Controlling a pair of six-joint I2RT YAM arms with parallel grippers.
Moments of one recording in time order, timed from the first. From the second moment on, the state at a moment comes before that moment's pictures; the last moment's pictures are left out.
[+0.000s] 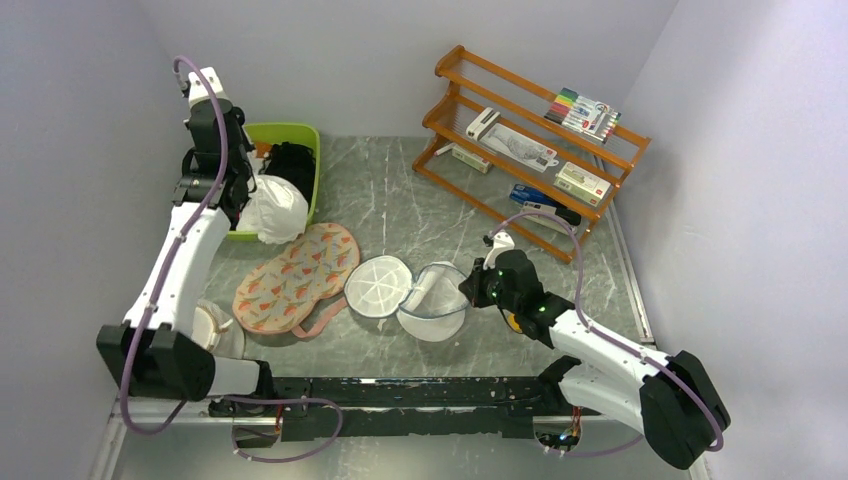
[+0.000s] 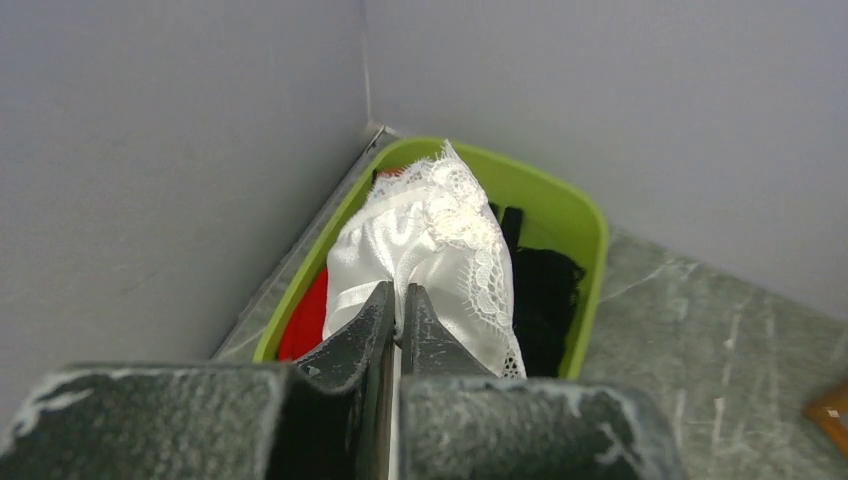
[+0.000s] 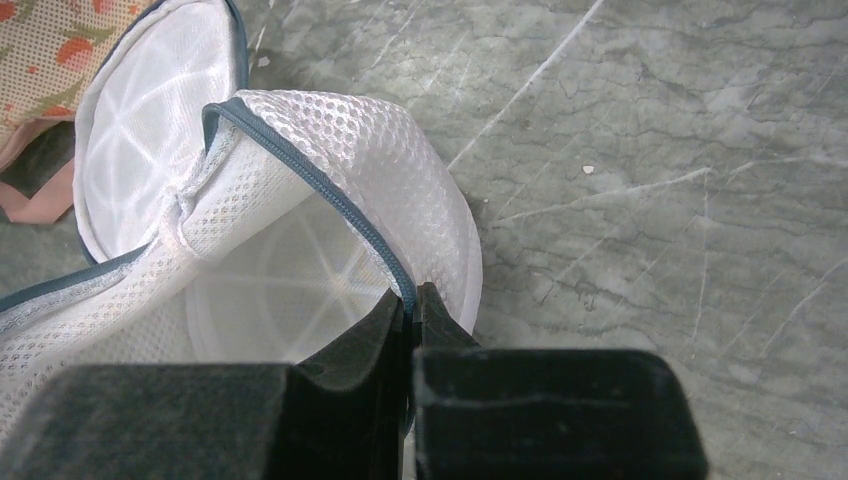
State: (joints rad) left arm -0.13 1.31 1.37 -0.24 -0.57 -0.14; right arm 0.60 1.00 0.37 0.05 -0.04 0.41
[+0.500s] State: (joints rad) left arm 0.01 1.66 1.33 -0.20 -0.19 -0.11; right arm 0.60 1.02 0.36 0.09 -0.06 0.42
